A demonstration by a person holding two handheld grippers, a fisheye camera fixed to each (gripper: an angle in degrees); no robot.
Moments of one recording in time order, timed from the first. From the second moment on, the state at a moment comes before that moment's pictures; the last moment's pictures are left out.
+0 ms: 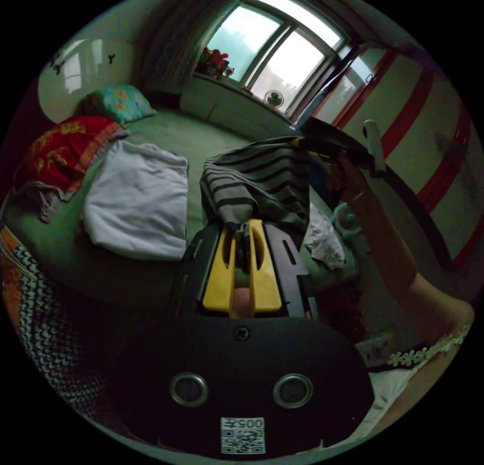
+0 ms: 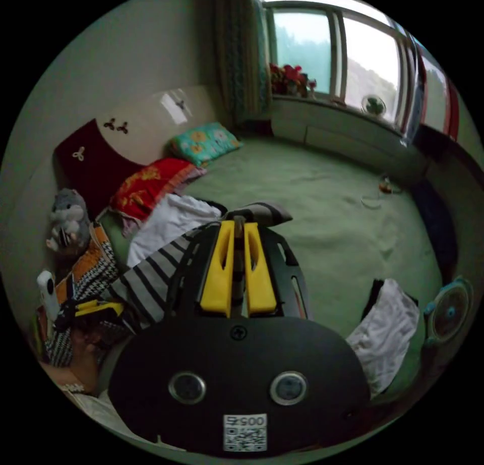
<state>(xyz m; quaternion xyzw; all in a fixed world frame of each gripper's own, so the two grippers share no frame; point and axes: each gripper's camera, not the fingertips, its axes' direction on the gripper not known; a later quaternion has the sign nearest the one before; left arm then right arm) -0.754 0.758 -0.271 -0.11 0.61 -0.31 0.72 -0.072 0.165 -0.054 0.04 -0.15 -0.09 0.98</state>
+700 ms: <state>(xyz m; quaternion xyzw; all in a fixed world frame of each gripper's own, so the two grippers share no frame) -0.700 0.779 -0.264 -0.26 0.41 -0.38 0.78 -0.228 0.290 0.054 -0.12 -0.29 -0.18 0.93</state>
